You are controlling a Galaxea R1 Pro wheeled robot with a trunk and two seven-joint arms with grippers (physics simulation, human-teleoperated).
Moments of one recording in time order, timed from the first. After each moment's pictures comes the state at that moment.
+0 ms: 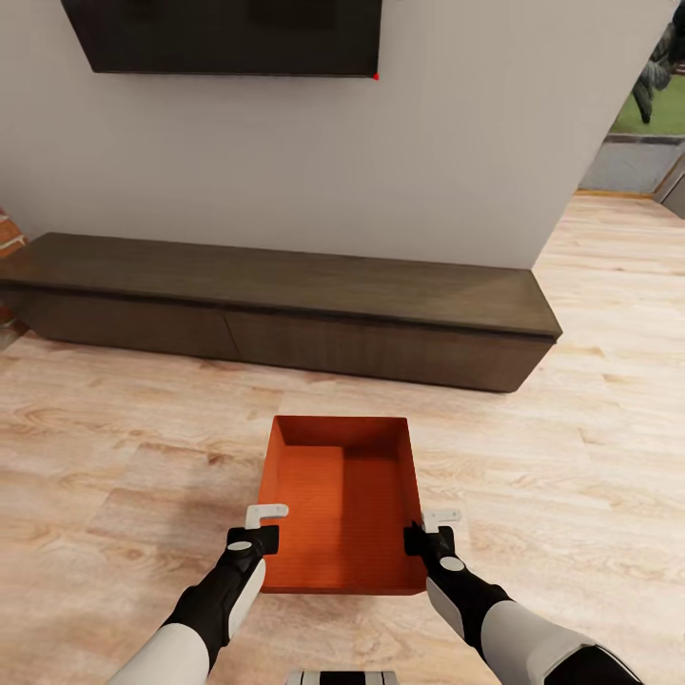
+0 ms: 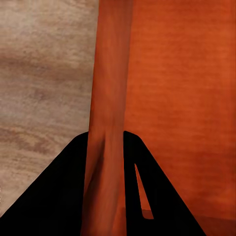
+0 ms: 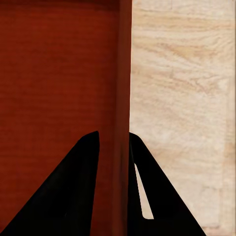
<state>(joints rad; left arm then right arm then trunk) -0.58 -0.13 -0.06 -0.57 0.03 0.22 0.26 -0.72 0.08 0.41 -0.17 -0.33 -0.21 -0.17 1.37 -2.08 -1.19</state>
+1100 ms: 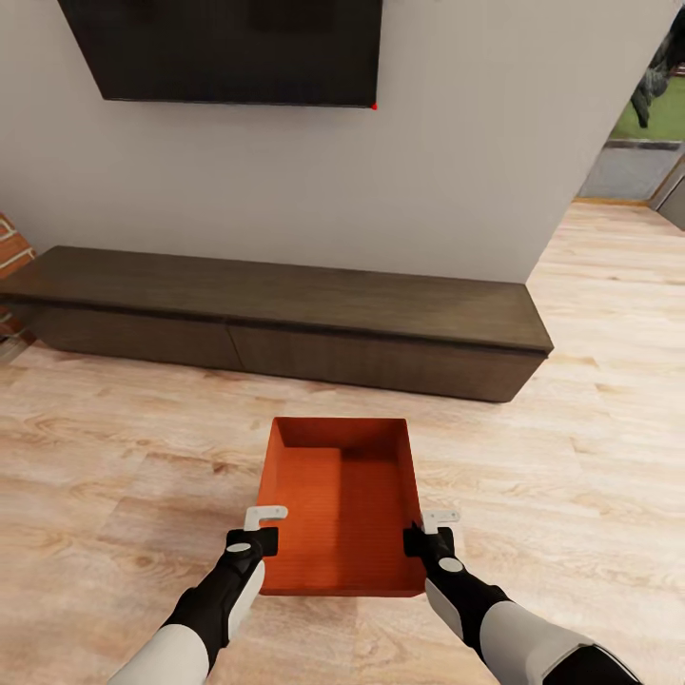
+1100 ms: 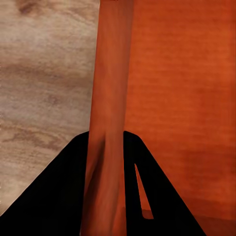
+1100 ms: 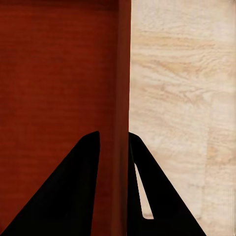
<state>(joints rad) -0.58 -0.13 -0.05 -0.56 0.03 0.22 0.26 -0.72 0.08 0.43 -0.17 -0.33 -0.20 -0.18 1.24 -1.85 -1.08</state>
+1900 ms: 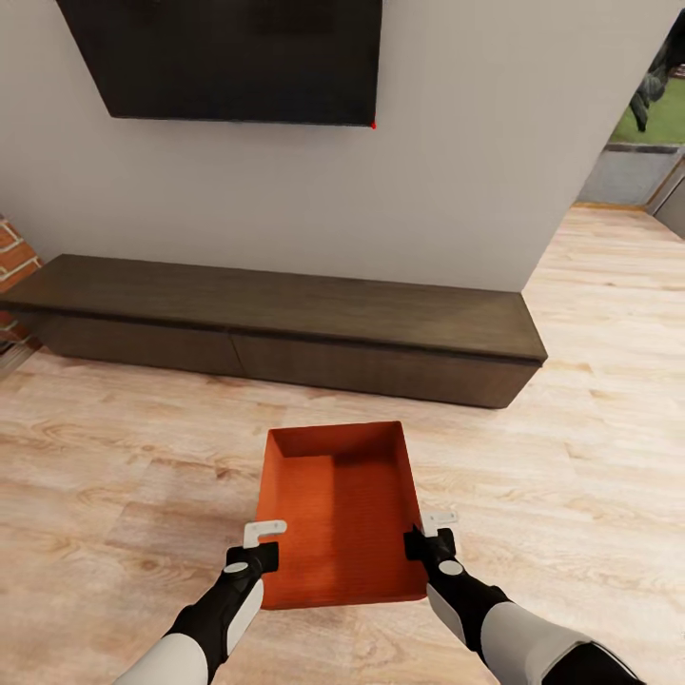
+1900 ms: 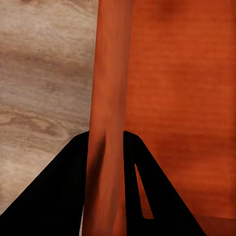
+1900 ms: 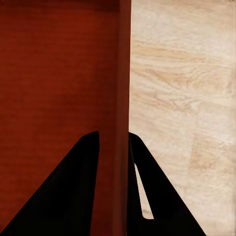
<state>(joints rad) -0.58 -0.13 -0.04 -0.44 0.07 0.09 0.24 -0.72 0.08 0.46 -0.14 -0.30 -0.21 -0.18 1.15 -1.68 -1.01</state>
